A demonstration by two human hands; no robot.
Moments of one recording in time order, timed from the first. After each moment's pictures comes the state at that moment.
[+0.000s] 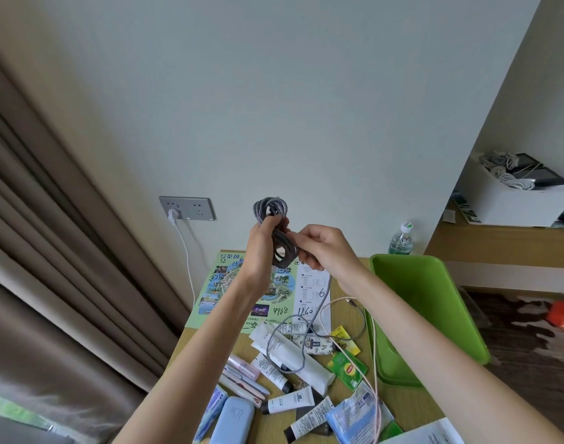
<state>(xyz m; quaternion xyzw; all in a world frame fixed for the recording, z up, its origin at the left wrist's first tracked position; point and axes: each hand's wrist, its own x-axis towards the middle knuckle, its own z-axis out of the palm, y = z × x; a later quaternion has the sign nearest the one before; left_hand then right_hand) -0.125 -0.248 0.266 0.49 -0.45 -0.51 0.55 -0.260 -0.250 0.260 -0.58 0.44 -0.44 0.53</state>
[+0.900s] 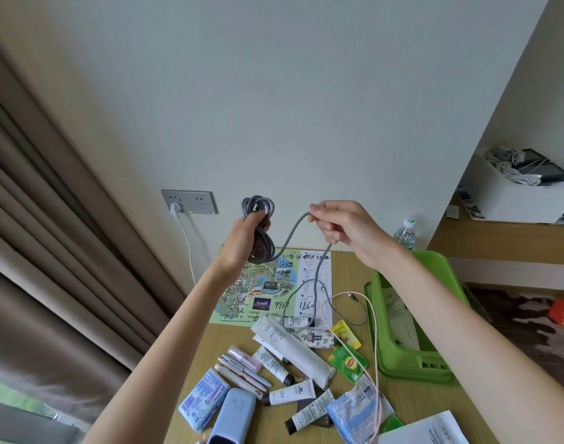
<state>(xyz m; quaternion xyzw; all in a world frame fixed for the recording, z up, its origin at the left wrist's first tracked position) -0.084 -0.252 0.271 0.55 -0.52 -0.47 0.45 -0.290 -0.264 0.290 -0.60 0.38 -0.41 0.58</state>
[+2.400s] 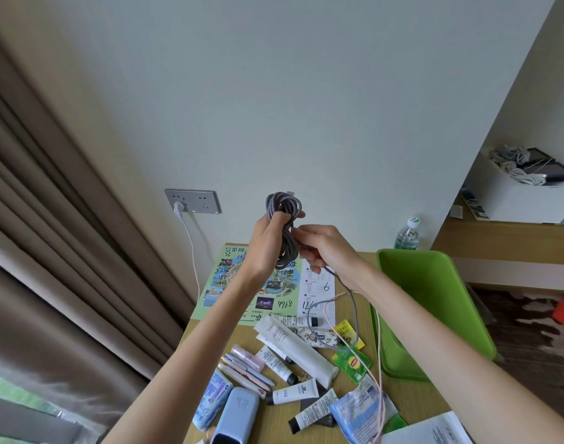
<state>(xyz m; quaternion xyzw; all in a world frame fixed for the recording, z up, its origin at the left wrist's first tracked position) -0.119 -0.235 0.277 0.50 -0.54 -0.45 0.50 -0.252 -0.251 0.257 -0.60 0.41 -0.37 0.58</state>
